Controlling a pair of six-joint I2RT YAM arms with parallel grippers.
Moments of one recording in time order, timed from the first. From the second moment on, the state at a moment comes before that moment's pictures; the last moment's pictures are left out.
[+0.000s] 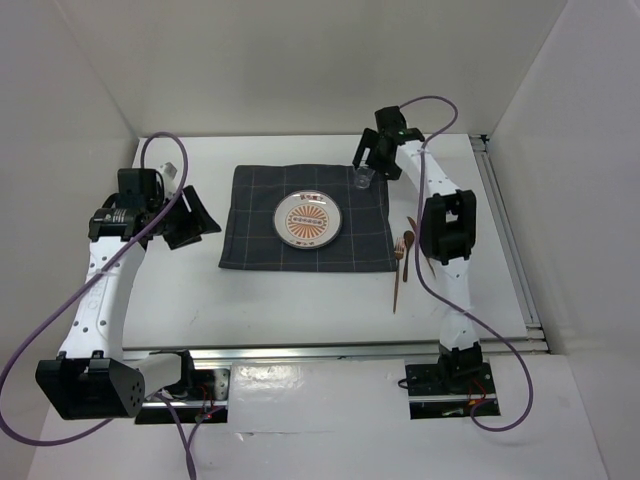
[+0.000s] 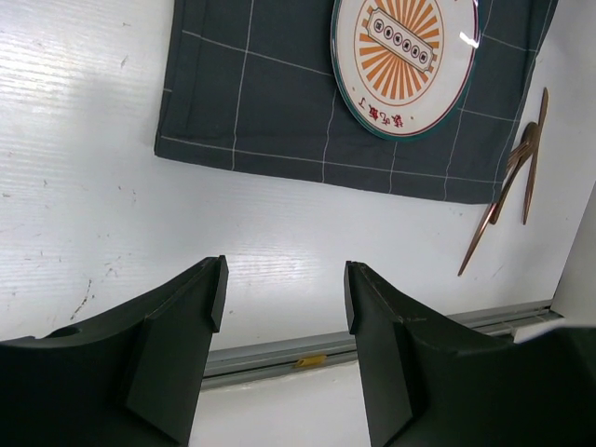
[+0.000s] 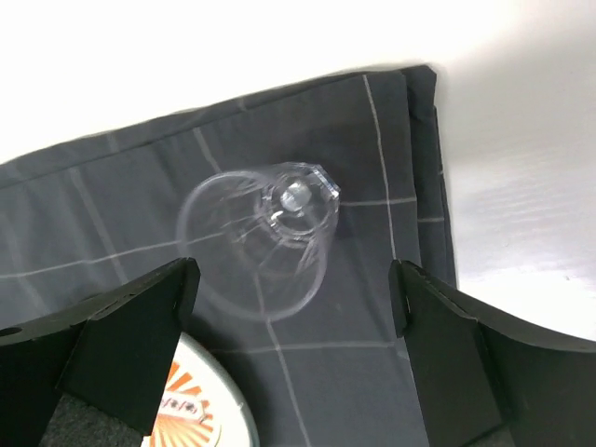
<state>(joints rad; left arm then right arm) 0.07 1.17 1.22 -0.94 0.32 -0.43 0.22 2.41 2.25 -0.75 0.06 0.55</state>
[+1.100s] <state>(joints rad) -0.17 1.25 1.24 -0.91 0.24 -0.46 0.34 1.53 0.82 -0.56 0.09 0.74</state>
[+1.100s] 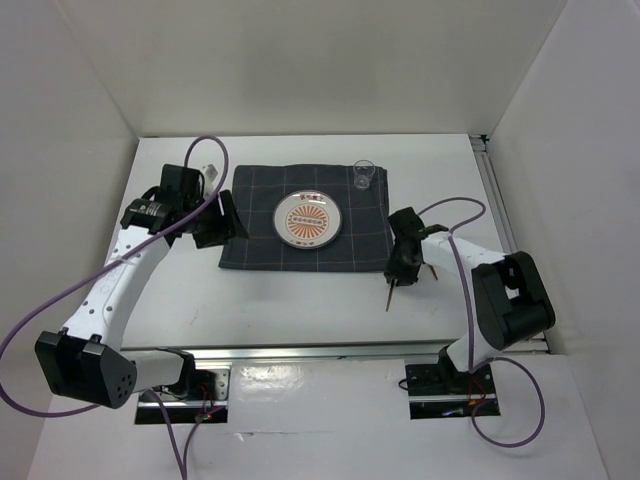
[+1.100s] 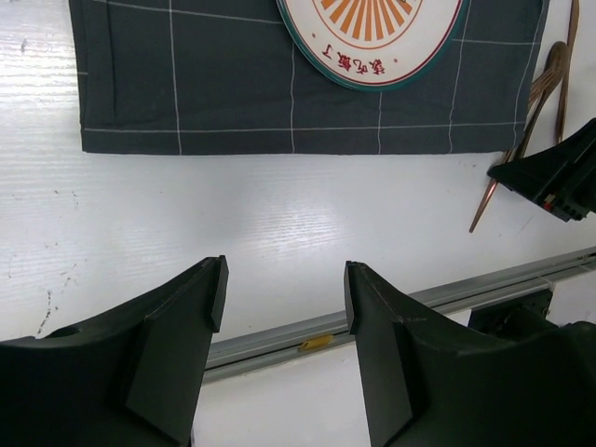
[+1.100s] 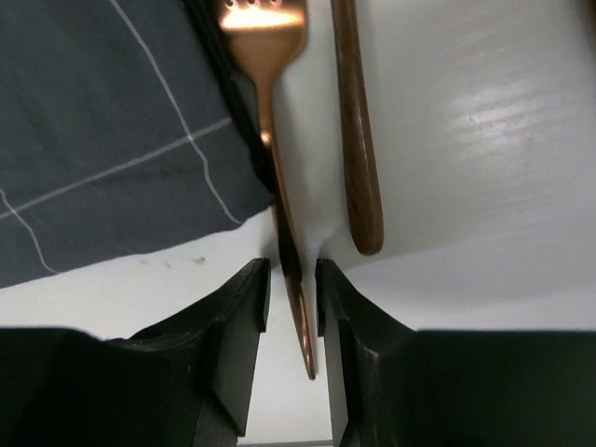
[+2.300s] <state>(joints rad) -0.17 1.26 1.59 -1.03 0.15 -0.46 0.73 1.97 1.77 -0.63 0.02 0.66</state>
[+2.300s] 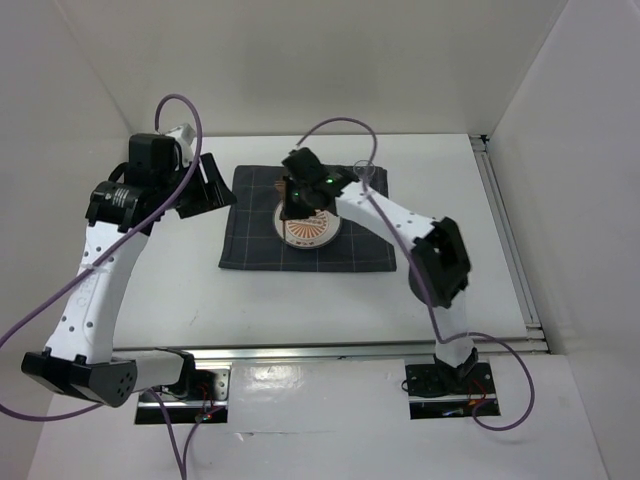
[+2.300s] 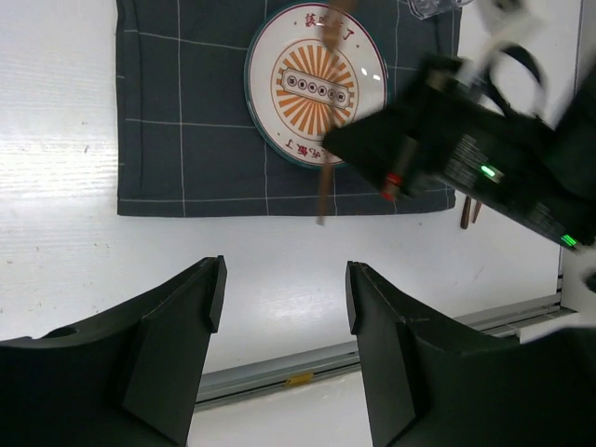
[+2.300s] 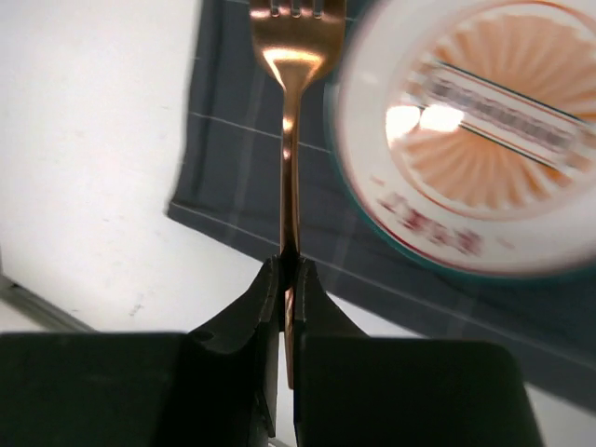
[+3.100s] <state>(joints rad) -0.17 1.17 1.53 -1.11 0.17 -0.45 0.78 2.57 2.25 -0.50 -0.07 0.81</state>
